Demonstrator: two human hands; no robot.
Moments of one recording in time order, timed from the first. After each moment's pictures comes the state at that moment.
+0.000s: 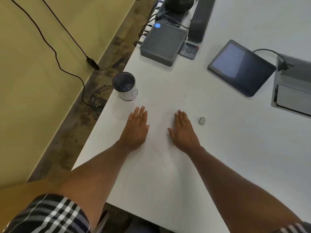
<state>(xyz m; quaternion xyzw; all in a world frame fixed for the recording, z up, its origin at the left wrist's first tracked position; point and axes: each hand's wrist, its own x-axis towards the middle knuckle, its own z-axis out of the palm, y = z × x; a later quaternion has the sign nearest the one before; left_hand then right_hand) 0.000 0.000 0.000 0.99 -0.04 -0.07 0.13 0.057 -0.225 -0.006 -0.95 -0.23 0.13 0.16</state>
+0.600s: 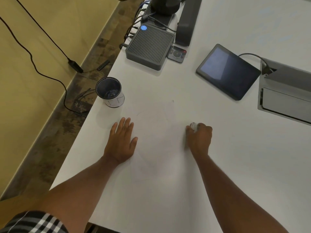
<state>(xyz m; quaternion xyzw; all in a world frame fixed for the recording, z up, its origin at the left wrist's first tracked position) -0.006 0.012 -0.027 0.99 -0.02 -0.06 0.12 0.084 -0.278 0.005 -0.93 0.21 0.06 0.31</state>
